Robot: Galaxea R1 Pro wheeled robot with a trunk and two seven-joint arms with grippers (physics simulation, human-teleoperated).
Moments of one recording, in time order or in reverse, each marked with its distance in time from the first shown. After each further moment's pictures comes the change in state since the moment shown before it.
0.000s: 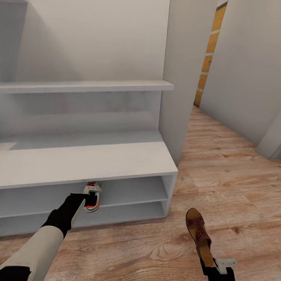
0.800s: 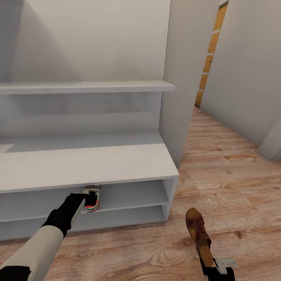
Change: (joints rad) left arm -0.001 0.001 0.002 0.001 -0.001 -0.005 0.000; right arm 0.000 0.000 0.000 0.000 0.000 0.000 0.000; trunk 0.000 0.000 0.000
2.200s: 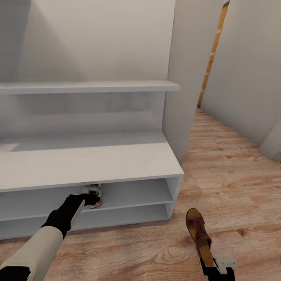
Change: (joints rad) left arm 0.003 0.003 0.001 0.011 0.001 -0.063 0.000; right arm 0.001 -0.001 0.000 0.000 0.000 0.000 0.002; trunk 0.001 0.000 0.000
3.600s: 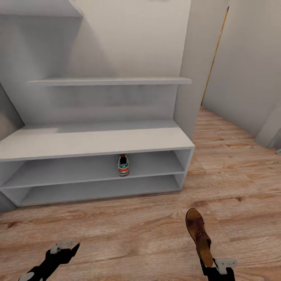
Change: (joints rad) left arm 0.464 0.114 0.263 0.067 0.056 -0.627 -0.322; right arm 0.000 0.001 0.002 0.001 0.001 0.000 -0.001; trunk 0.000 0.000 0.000
